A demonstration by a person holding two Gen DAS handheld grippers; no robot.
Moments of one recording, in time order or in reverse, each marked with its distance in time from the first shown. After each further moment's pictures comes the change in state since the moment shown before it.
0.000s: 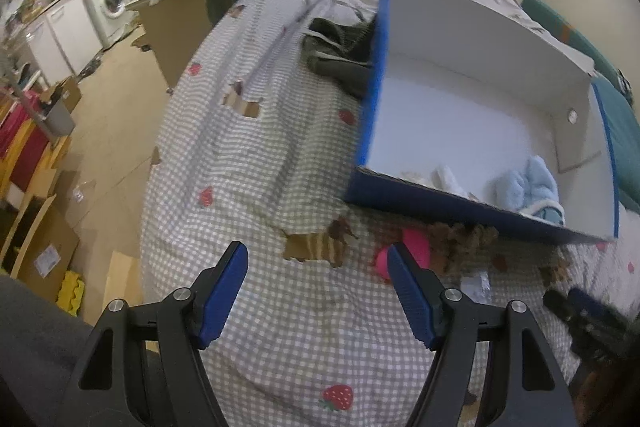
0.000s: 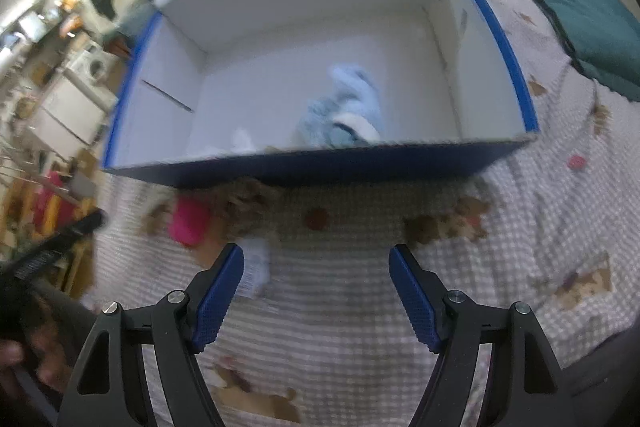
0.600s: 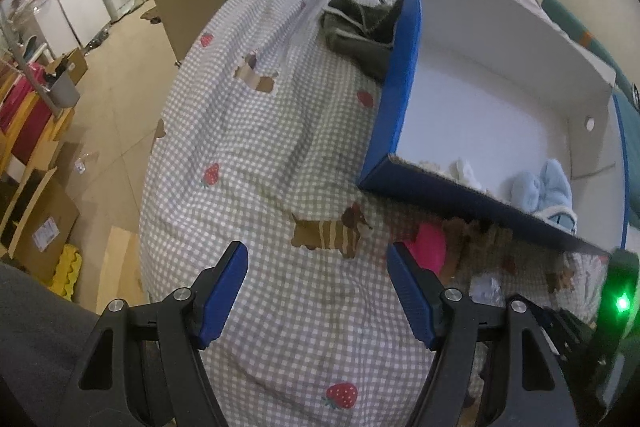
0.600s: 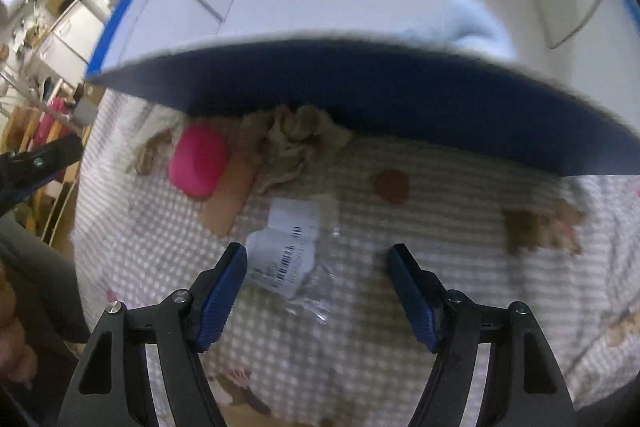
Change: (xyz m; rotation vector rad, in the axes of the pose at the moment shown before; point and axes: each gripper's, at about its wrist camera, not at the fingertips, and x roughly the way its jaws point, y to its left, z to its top) left arm 0.017 0.006 0.001 -0.036 0.089 0.012; right arm 0.070 0.063 -0.003 -0.185 0.164 0.082
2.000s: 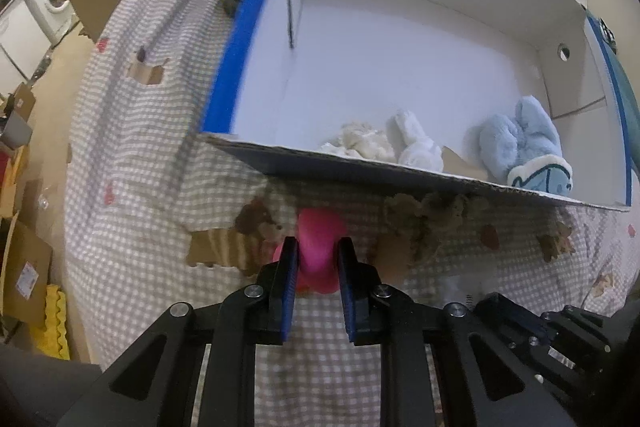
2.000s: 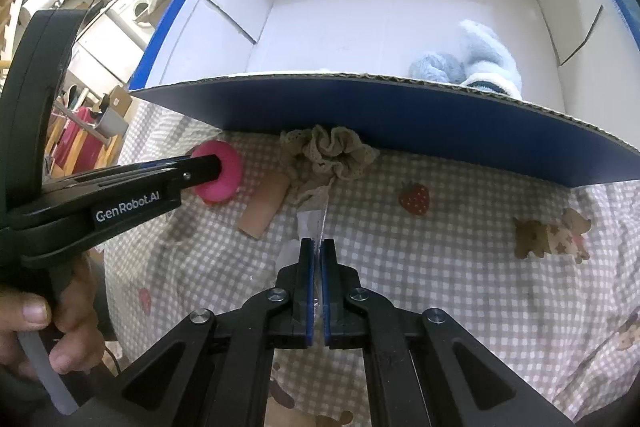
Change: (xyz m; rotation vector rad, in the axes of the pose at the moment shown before) left arm 0.051 -0.038 0.010 0.171 0.093 -0.110; right arm -0.030 0.003 -0.011 -0.016 -0.089 0.092
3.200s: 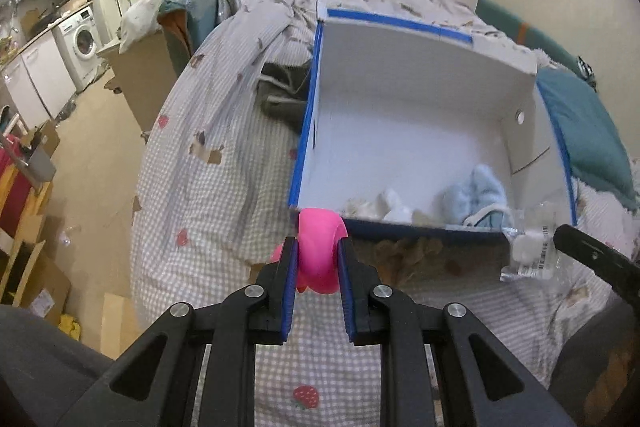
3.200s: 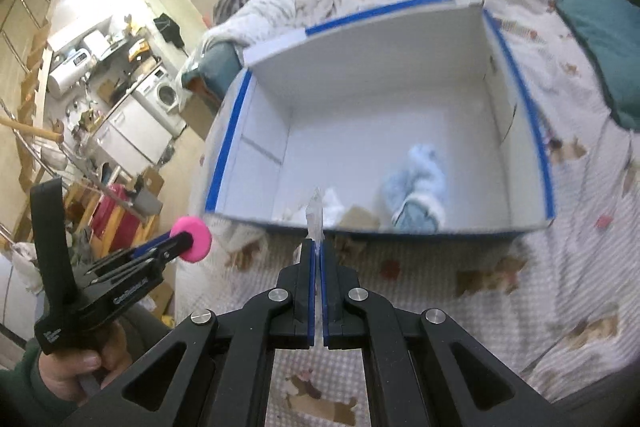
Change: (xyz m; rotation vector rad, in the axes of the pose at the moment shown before) left arm -0.112 -0.015 -0.022 0.016 -0.292 0.037; right arm -0.127 -0.035 0.020 0.104 -0.301 0.114
